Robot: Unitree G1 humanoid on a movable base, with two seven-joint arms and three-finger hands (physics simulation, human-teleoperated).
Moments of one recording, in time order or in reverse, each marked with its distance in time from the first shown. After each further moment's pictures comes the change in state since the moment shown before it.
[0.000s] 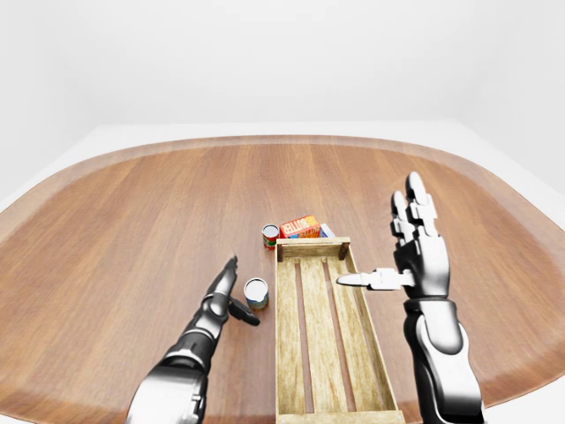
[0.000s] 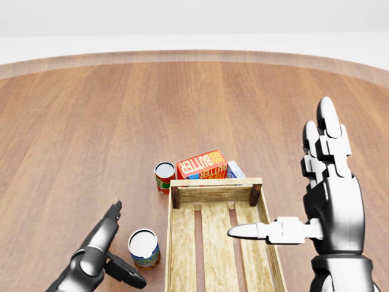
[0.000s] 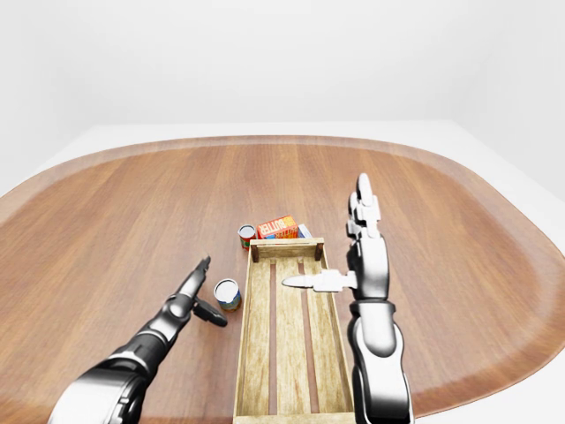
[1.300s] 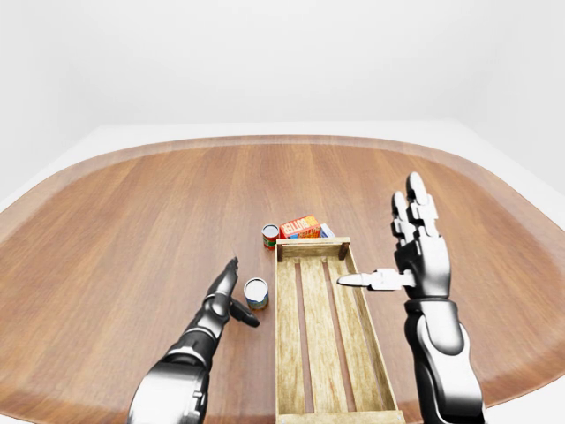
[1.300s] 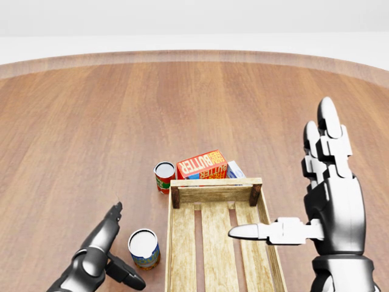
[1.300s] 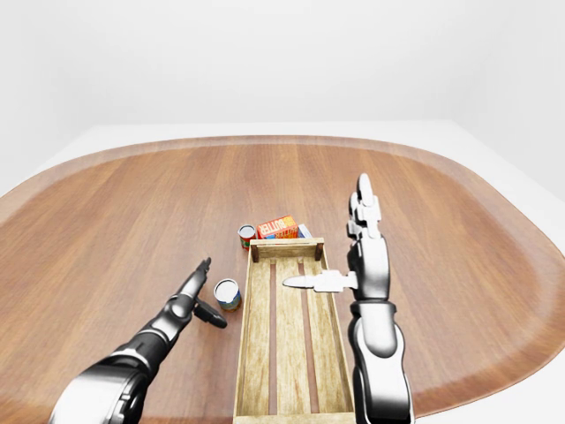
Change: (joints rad) left arm -0.021 -0.006 0.006 0.045 0.043 0.000 0.025; right arm 0.004 0.000 -0.002 -0.003 -0.001 0.000 0.004
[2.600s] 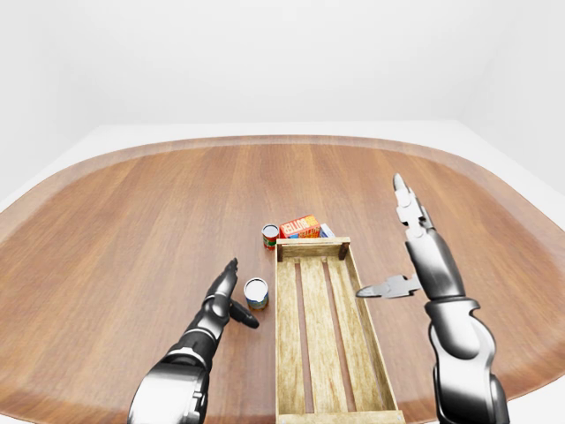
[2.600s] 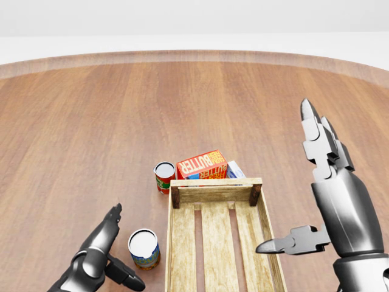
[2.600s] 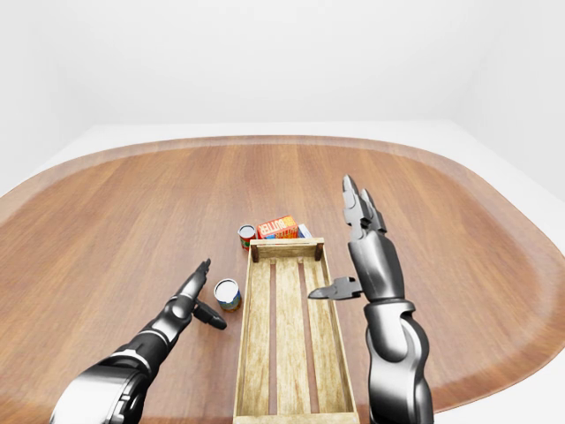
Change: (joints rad) left arm 0.005 0.000 0.001 0.002 0.003 0.000 0.004; right arm 0.001 -0.043 -0.066 -0.085 -0.620 0.000 0.246
